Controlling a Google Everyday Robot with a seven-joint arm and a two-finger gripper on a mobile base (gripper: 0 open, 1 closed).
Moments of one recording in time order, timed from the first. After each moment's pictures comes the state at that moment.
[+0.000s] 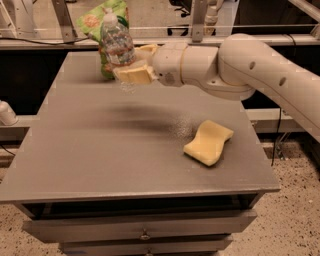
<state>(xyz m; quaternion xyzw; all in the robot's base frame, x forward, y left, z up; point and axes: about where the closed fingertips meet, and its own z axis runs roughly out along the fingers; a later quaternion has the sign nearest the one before) 0.617 0.069 0.962 -0.49 0.57 0.28 0.60</state>
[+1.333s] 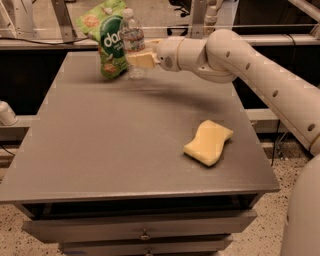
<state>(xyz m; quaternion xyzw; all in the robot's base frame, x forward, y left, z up) 0.750 0.053 0.923 -0.42 0.63 0.29 0.58</state>
